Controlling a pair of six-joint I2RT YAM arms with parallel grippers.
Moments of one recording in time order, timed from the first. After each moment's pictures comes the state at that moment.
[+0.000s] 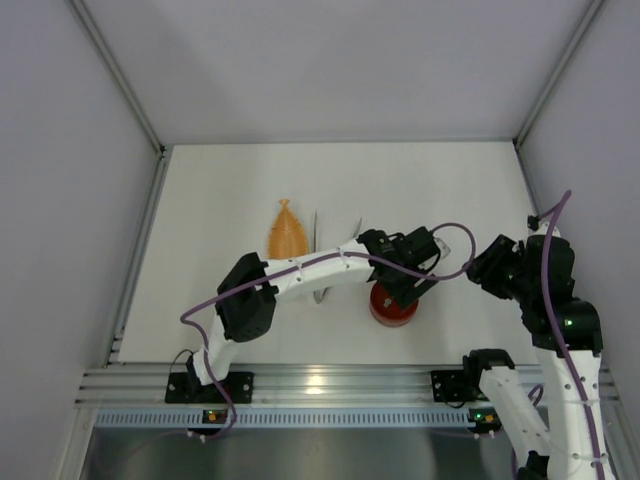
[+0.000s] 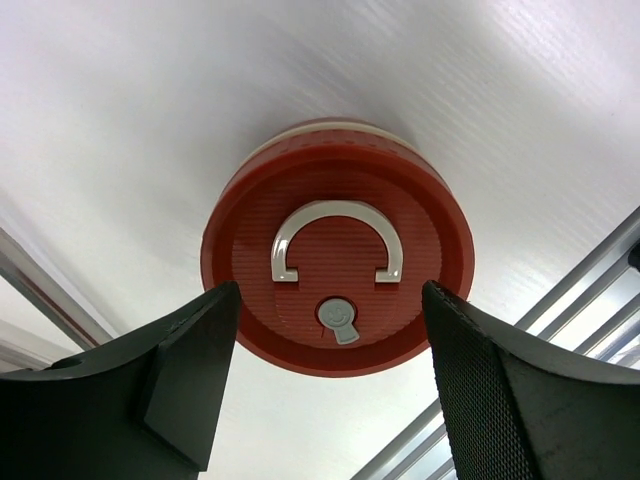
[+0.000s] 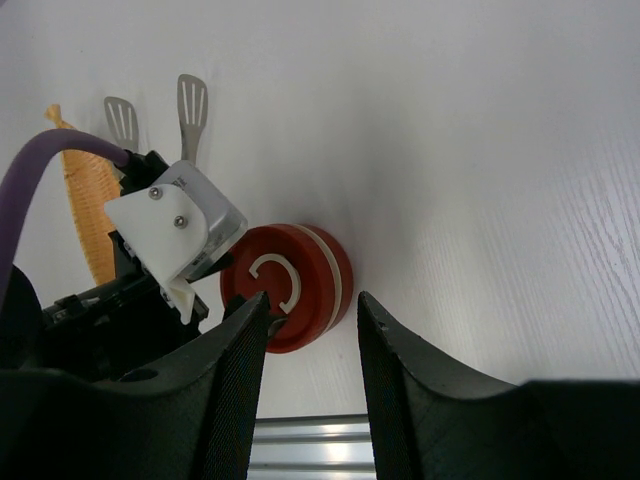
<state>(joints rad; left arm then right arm) -1.16 2.10 1.85 -0.85 -0.07 -0.17 0.02 0.60 0.99 -1.04 -0.08 0.54</state>
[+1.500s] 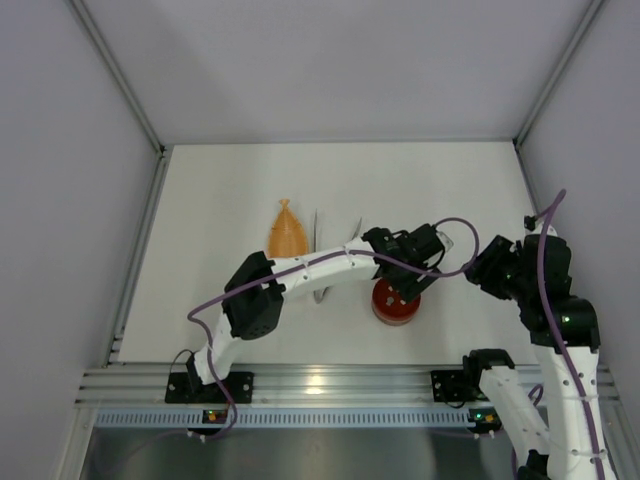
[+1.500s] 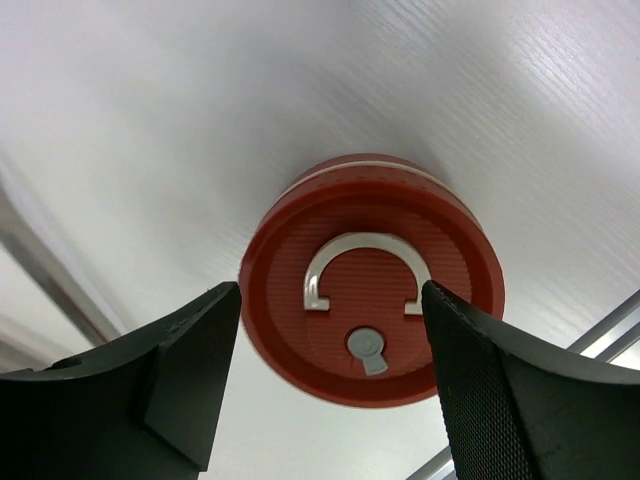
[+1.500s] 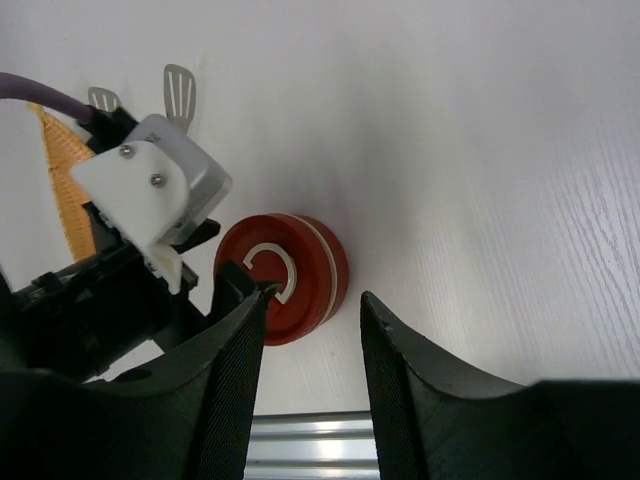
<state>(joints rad) -1.15 2.16 1.92 -0.82 -0.13 -0.17 0.02 0.61 0.98 -1.04 -0.08 0.53</state>
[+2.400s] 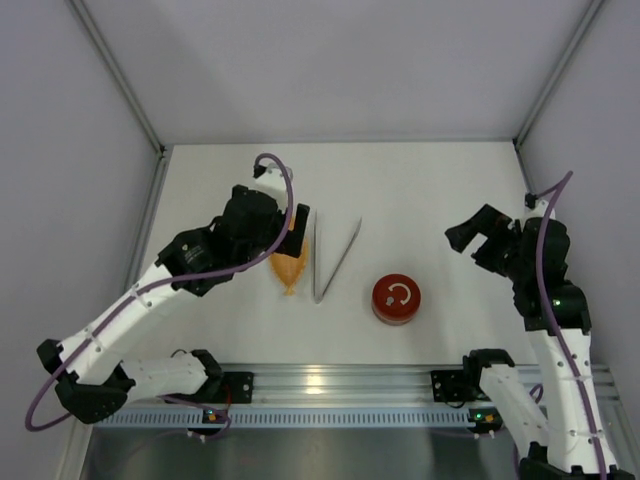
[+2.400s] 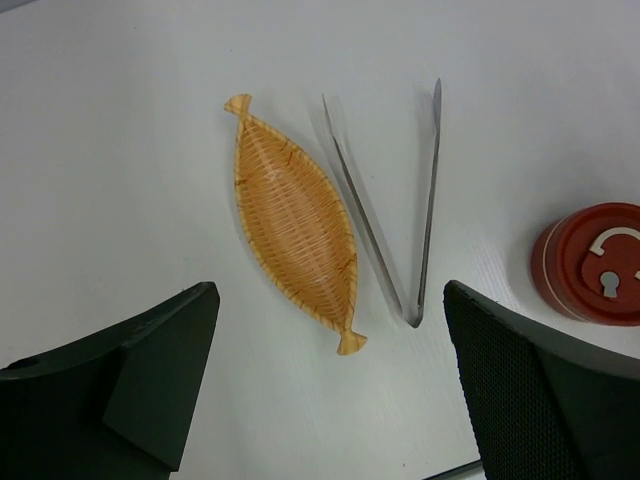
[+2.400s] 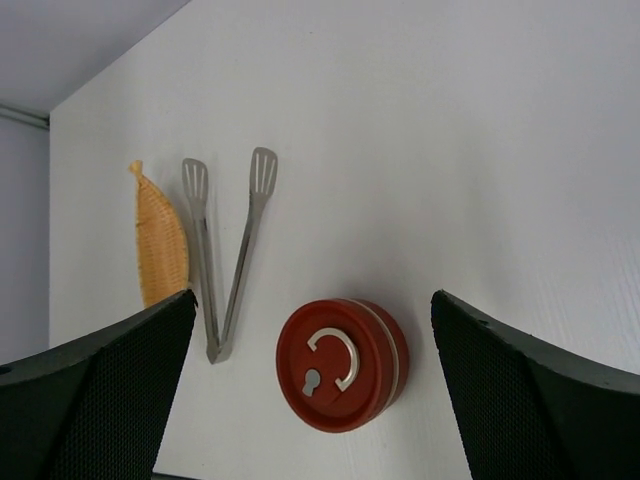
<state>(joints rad) -0.86 1.14 1.38 -0.81 -0.45 -0.25 0.02 0.67 0.95 -0.75 -0.14 0.57</state>
